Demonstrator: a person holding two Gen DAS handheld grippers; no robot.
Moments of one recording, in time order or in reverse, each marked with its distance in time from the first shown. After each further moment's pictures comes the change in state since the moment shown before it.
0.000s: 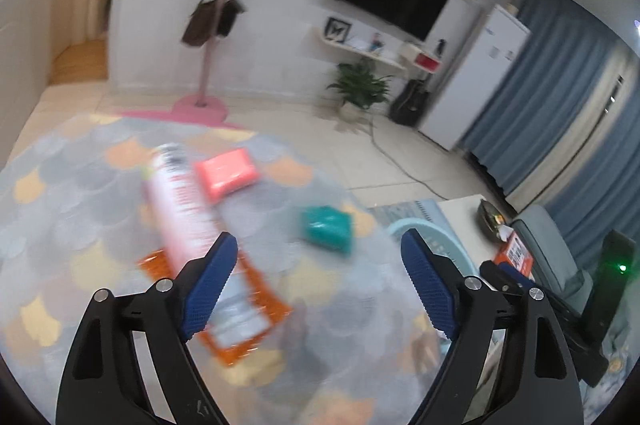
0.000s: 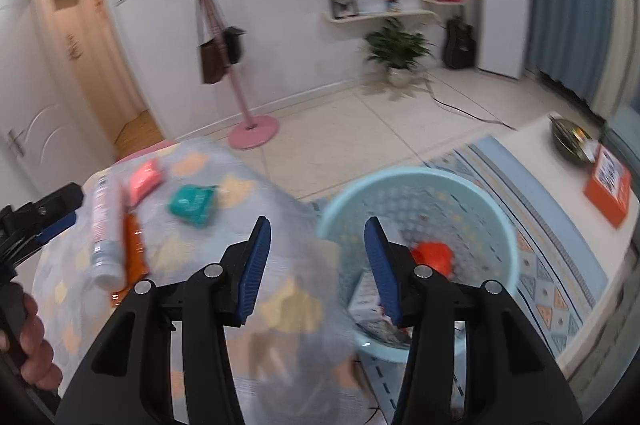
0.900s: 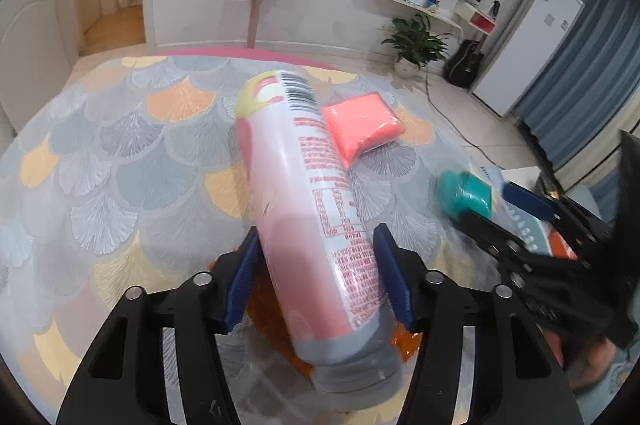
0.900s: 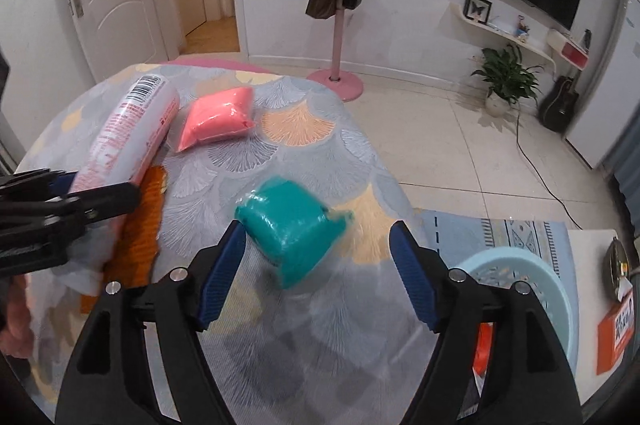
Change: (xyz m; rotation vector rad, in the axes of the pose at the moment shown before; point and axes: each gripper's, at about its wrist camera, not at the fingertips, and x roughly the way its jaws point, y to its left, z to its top) left arm 0.054 0.072 -0.003 -0.018 0.155 0.159; right arm 0.128 0.108 0.021 -0.440 0.160 0.148
